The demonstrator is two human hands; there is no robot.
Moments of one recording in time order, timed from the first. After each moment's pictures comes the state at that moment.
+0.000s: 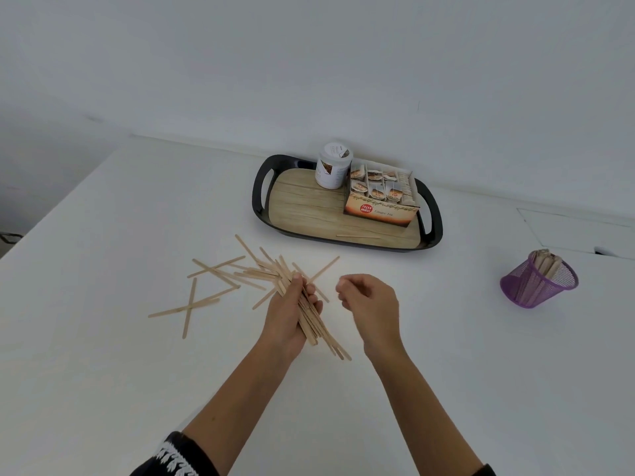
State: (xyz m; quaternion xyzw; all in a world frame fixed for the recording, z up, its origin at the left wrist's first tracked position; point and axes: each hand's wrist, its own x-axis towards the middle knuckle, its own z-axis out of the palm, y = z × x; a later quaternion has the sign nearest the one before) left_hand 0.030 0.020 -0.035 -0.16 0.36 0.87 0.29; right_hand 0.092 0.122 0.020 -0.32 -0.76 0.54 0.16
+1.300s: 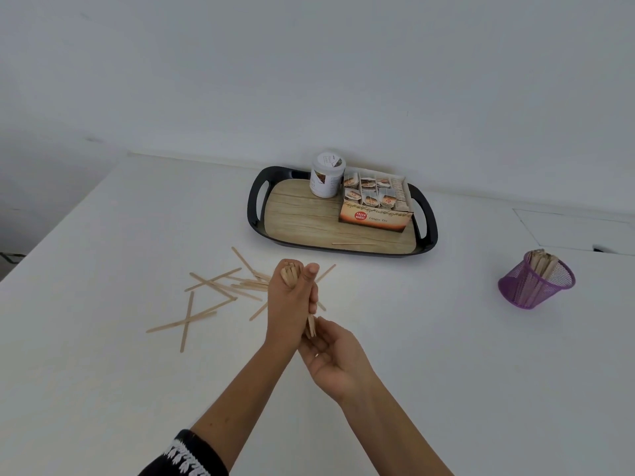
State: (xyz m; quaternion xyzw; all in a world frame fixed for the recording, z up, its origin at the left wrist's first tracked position) left_hand 0.025 0.027 -0.006 0.09 0.61 0.78 0.08; right_hand 0.108 0.084 0.006 -0.37 -0.16 0.91 -0.02
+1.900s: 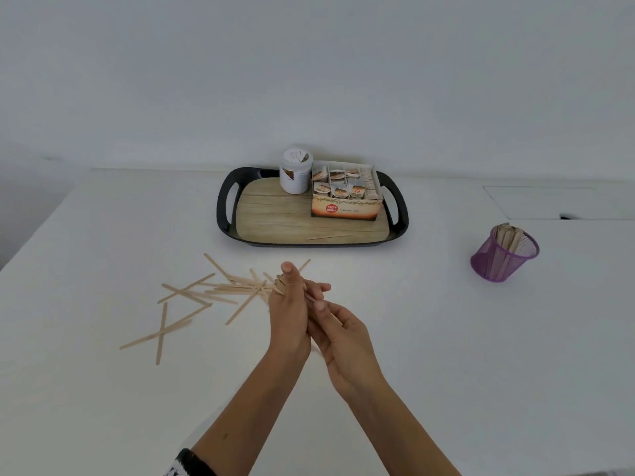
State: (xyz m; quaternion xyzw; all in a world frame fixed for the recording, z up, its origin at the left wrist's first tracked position) left_hand 0.063 0.066 0.004 0.01 0.51 0.84 0.17; right_hand 0.137 0.114 0.013 -0.27 -0.38 0.88 0.10
